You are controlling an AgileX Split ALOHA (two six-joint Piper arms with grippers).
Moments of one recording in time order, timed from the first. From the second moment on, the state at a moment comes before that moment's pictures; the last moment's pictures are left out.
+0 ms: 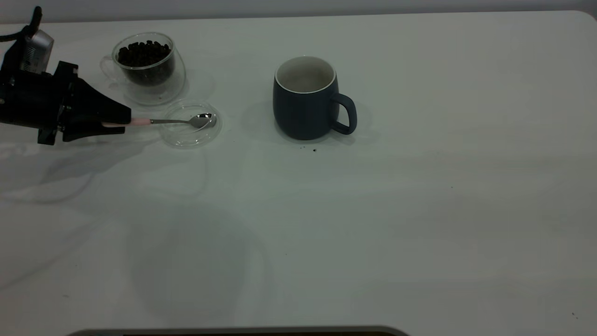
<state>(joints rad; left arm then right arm) 0.30 2.50 -1.23 -1.40 0.87 1.43 -0.02 0.03 -0.47 0.06 1.12 -0.09</state>
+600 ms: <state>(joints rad) 0.32 2.47 -1.23 -1.34 0.89 1.50 -0.02 0.03 -0.47 0.06 1.12 -0.09</state>
